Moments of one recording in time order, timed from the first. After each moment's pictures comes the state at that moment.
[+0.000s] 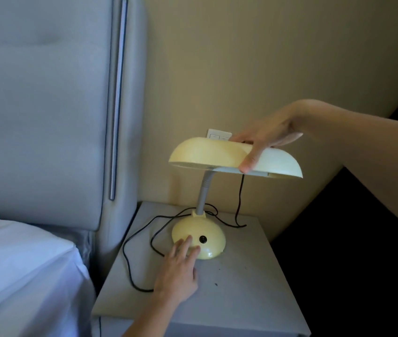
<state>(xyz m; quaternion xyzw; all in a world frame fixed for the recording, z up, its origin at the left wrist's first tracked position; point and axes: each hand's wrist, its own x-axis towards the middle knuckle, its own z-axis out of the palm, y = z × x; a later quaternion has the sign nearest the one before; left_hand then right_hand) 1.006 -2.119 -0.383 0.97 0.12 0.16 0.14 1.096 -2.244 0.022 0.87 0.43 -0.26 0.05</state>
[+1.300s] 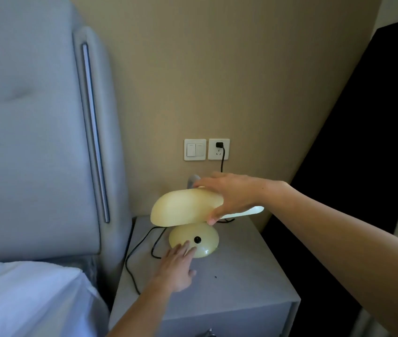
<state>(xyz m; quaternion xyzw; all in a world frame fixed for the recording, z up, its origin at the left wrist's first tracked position) 0.987 -2.107 -0.321 1.00 0.04 0.00 0.08 1.048 -2.285 -0.079 0.87 0.50 -0.01 -0.01</state>
